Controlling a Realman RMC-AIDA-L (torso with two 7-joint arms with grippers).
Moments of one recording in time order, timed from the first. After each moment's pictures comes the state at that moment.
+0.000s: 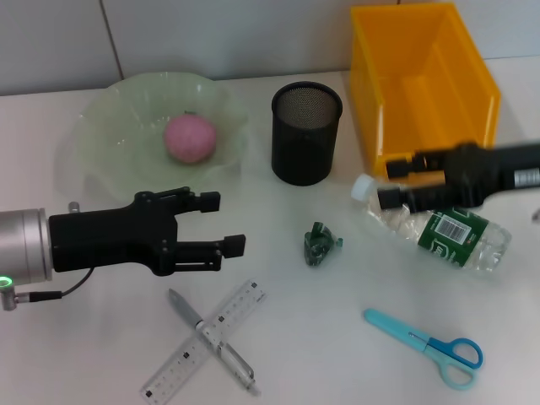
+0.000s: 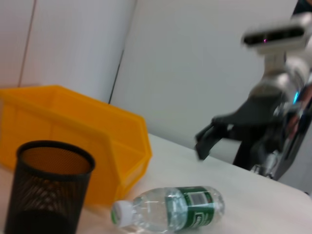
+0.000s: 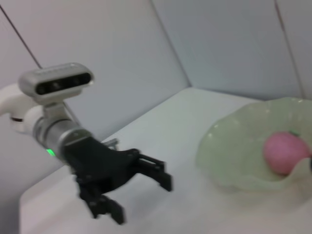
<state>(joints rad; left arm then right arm) -0.52 -2.04 1.04 0.62 1.72 1.54 -1.43 0.58 1.95 -0.70 -0.84 -2.03 -1.78 1.81</state>
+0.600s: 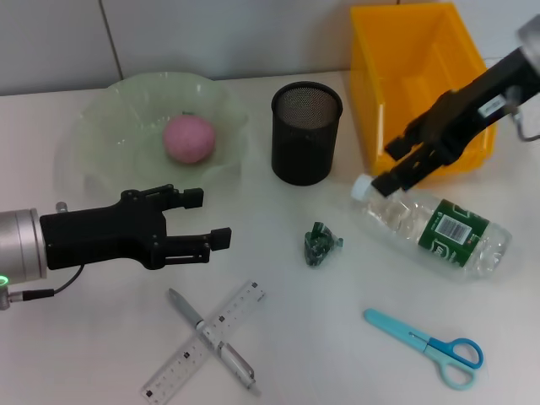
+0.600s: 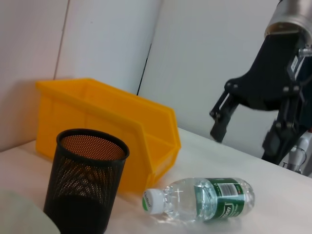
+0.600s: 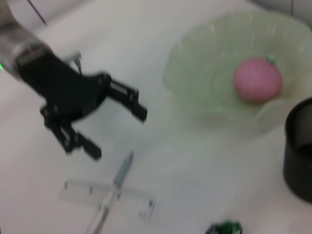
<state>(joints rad) -0.51 -2.04 1.01 0.61 1.74 1.48 -1.42 0.88 1.92 -0.89 -1.03 -2.43 -1.86 2.14</state>
